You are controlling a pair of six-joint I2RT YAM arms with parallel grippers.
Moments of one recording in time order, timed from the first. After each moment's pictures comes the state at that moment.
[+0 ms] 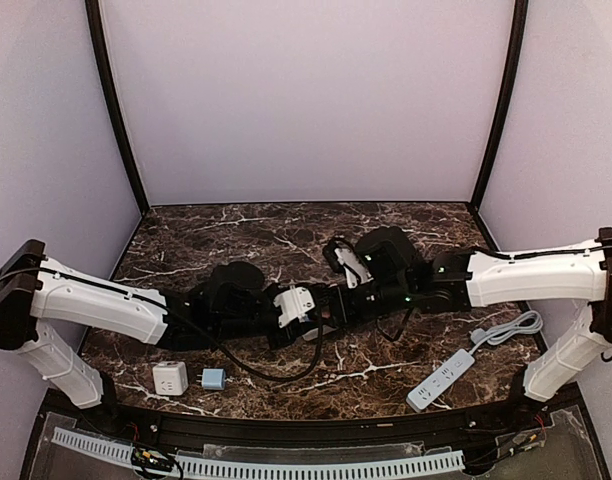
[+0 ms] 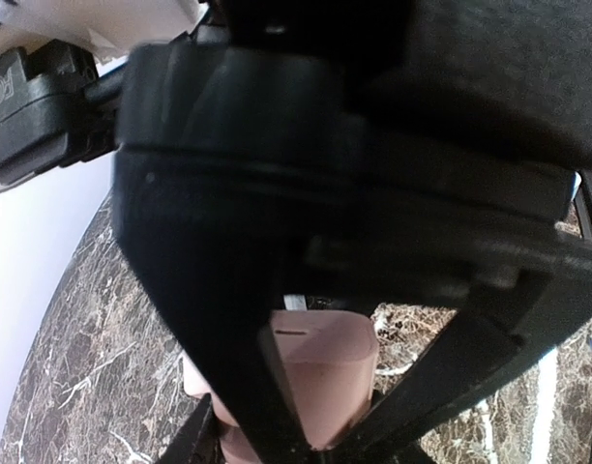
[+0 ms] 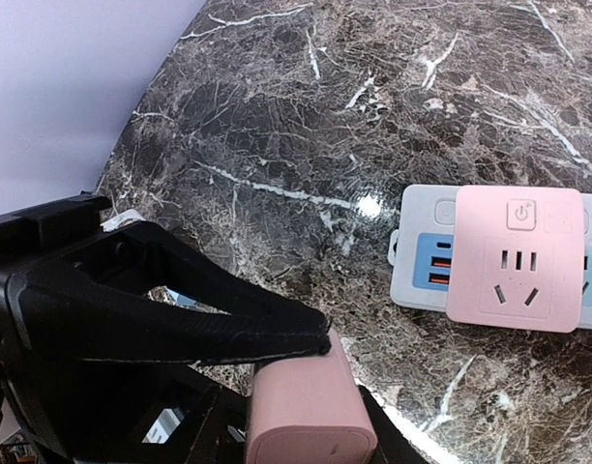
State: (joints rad) left arm -1.13 1.51 0.80 0.27 -0.07 0.40; right arm 1.07 1.48 1.00 -0.21 -0.14 0.66
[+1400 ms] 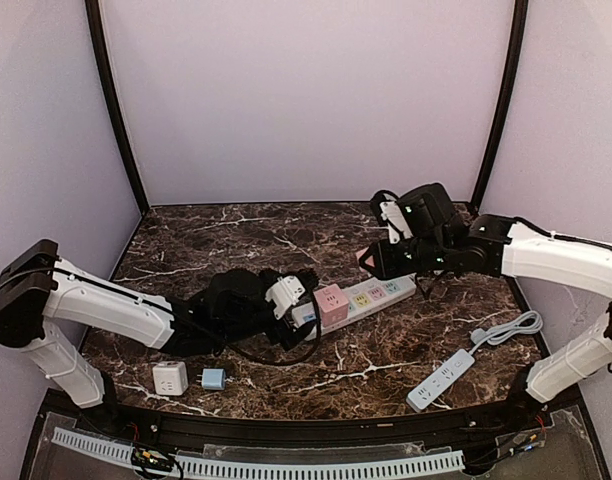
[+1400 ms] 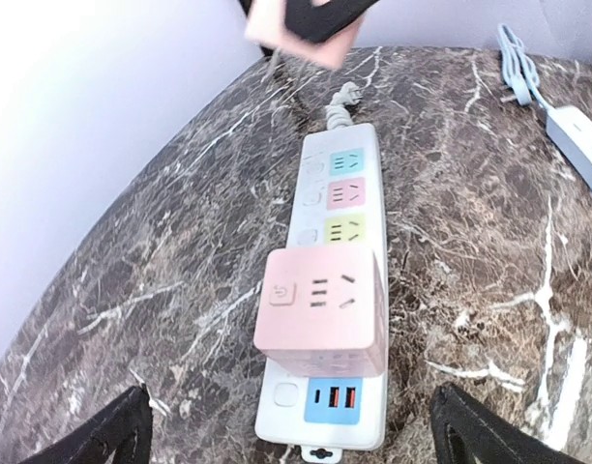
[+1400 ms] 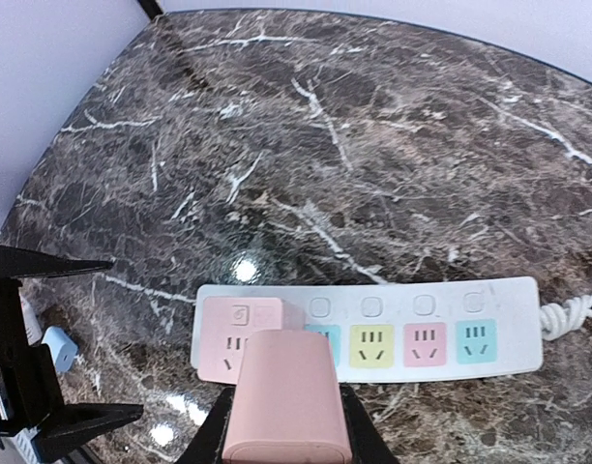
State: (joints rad) left arm -1.11 1.56 0.73 0.42 -0.27 0.28; right arm 0.86 1.37 1.09 -0.43 0.08 0.41
